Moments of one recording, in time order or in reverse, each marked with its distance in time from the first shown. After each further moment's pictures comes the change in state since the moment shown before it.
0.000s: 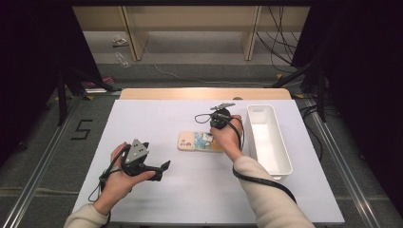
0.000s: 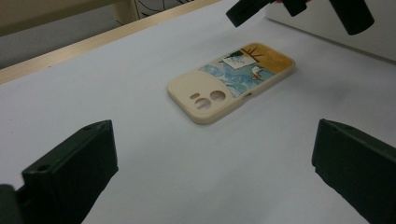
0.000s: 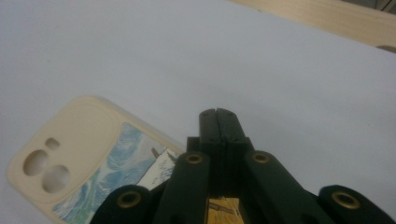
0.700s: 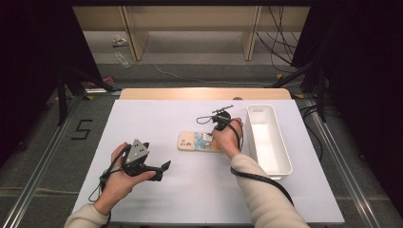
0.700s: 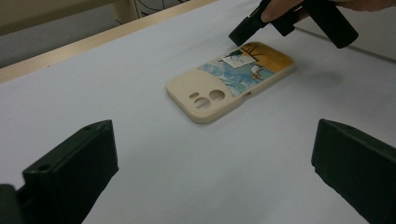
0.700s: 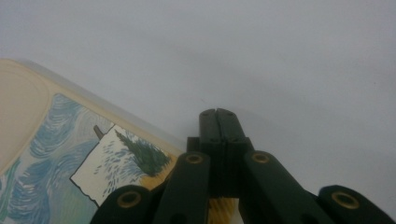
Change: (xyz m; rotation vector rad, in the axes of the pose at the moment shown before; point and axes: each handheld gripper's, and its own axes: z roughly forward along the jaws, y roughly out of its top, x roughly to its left) left arm -0.001 0.000 0.001 0.005 0.000 0.001; right arm -0.011 -0.011 0.026 0.127 -0.064 0.029
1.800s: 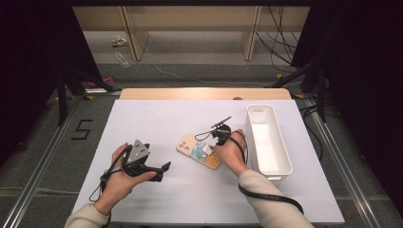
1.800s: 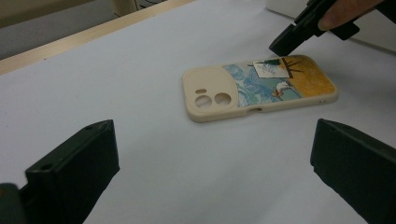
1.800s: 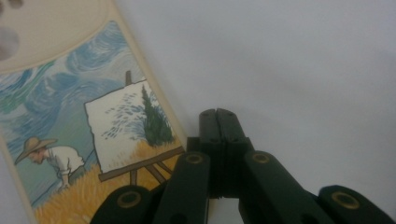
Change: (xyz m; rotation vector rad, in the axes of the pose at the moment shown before) left arm -0.001 -0.001 0.001 0.026 0.001 0.000; right arm 0.025 -0.037 -0.040 0.151 0.009 -0.104
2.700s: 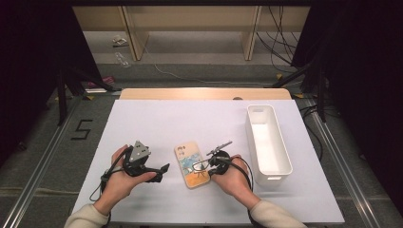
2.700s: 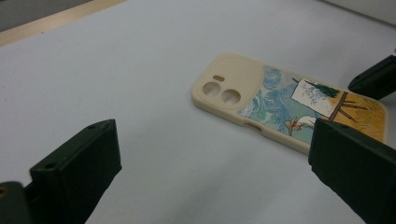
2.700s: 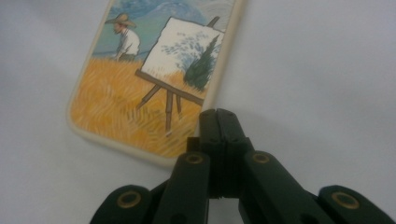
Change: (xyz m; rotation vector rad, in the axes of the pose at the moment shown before) left arm 0.002 -0.005 0.003 0.083 0.016 -0.024; right arm 0.046 -0.066 -0.035 0.018 0.264 -0.072
